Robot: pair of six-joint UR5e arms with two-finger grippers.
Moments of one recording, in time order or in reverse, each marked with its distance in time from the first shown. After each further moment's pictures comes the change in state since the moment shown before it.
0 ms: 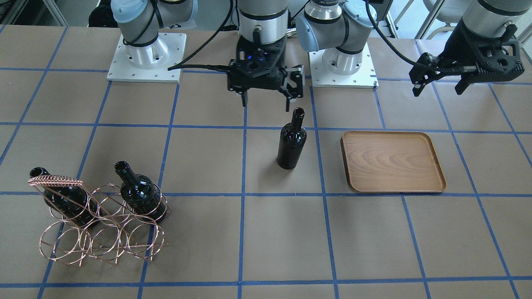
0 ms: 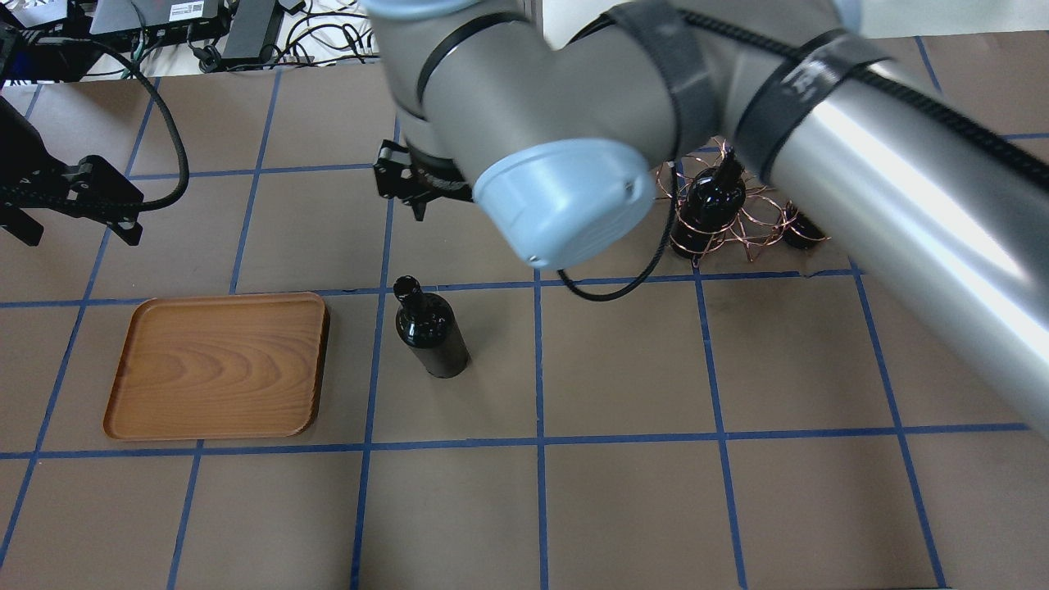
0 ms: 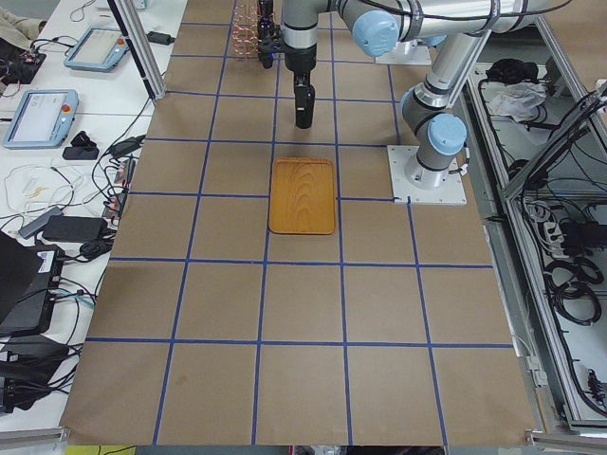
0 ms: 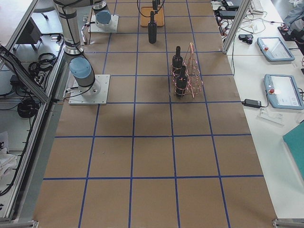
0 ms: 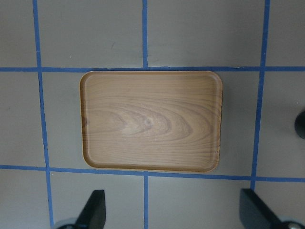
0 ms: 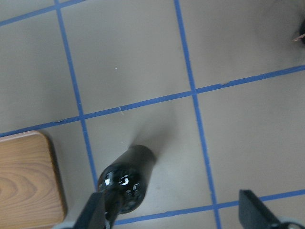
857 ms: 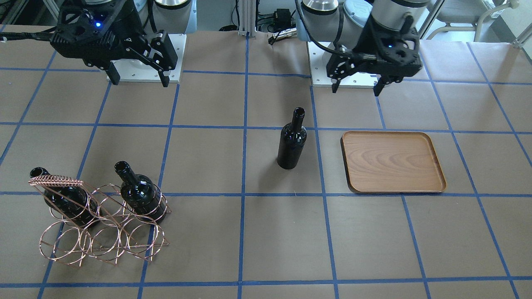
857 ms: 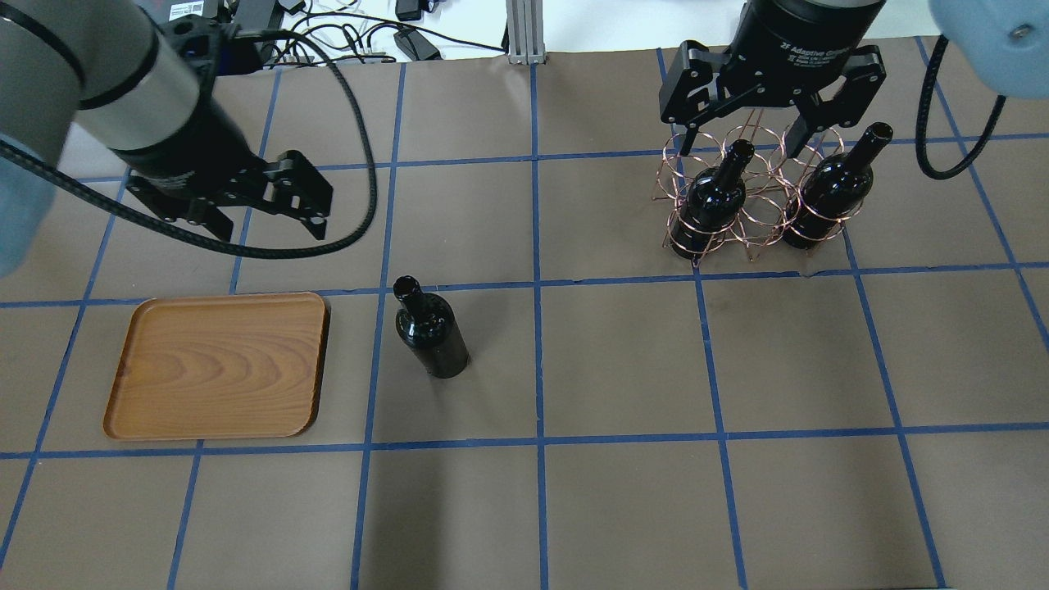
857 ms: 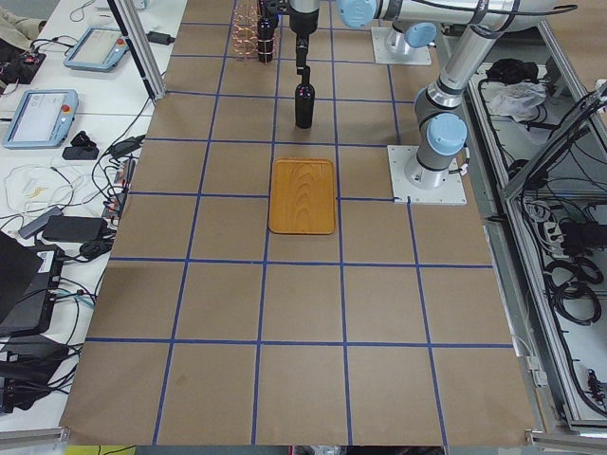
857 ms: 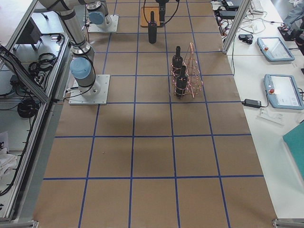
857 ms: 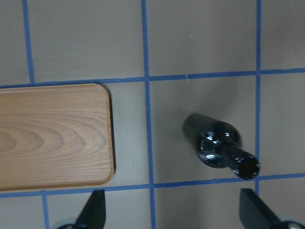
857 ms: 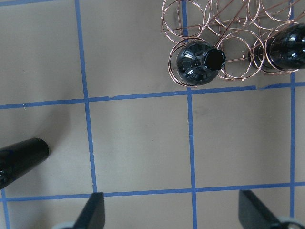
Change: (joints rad) left arm -0.370 -0.014 -0.012 0.059 -0.126 -0.308; right arm -0.367 -0.182 0.010 0.230 -0.004 -0.524
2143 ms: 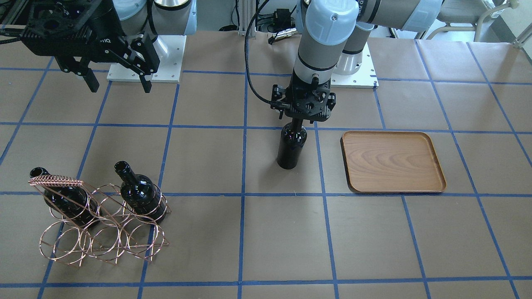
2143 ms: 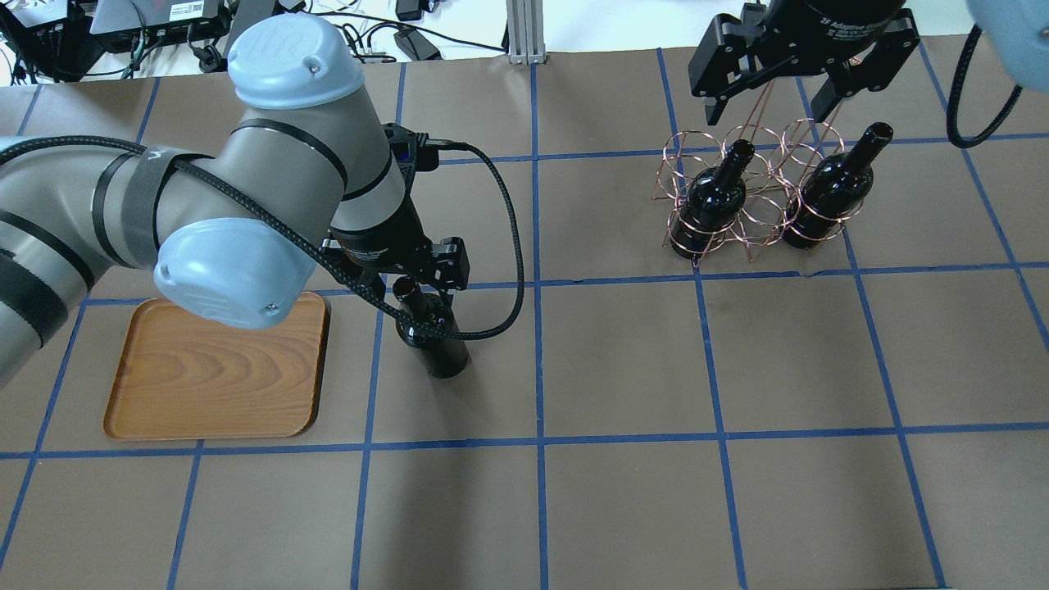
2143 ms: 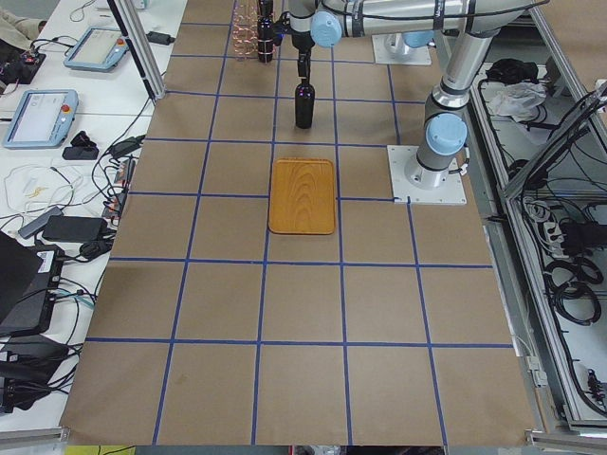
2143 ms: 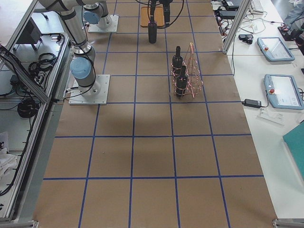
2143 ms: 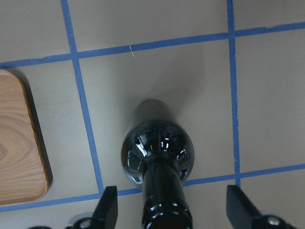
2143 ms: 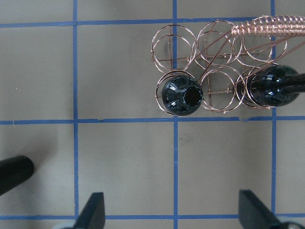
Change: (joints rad) left arm -0.167 -0.151 -0.122 0.158 -0.012 -0.093; right arm -0.036 -0.009 0.011 -0.071 -0.029 -0.081
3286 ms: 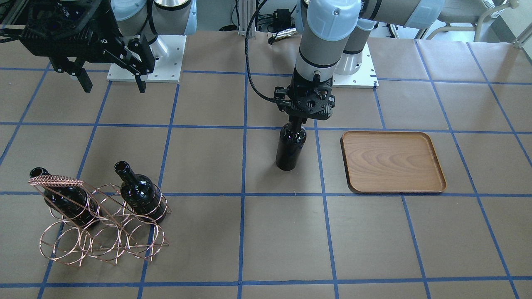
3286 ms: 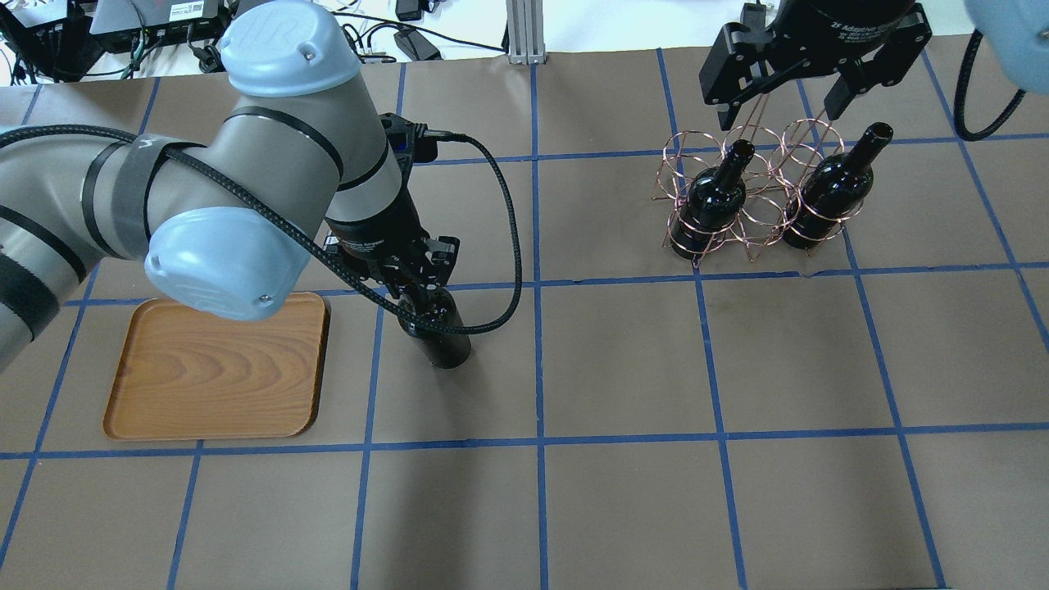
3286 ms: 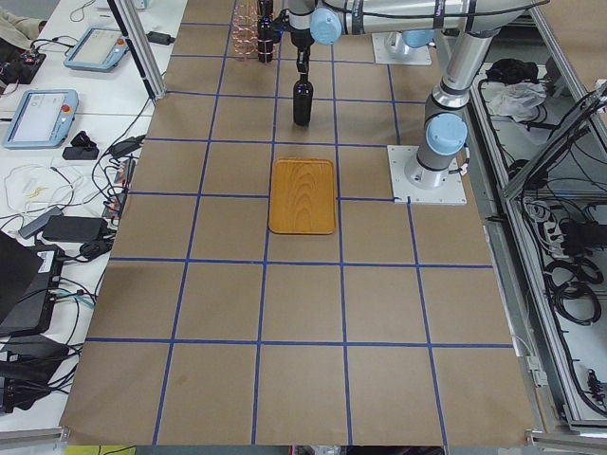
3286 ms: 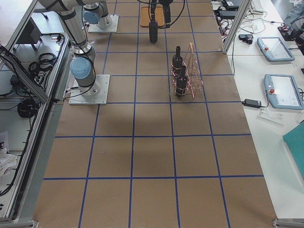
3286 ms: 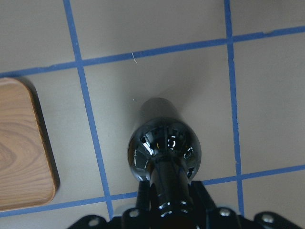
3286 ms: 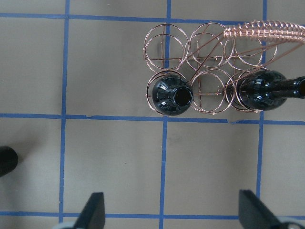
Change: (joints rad) left arm 0.013 0.004 0.043 -0.019 0.016 0.035; right arm 0.001 0.000 0.001 0.004 -0.030 -0.039
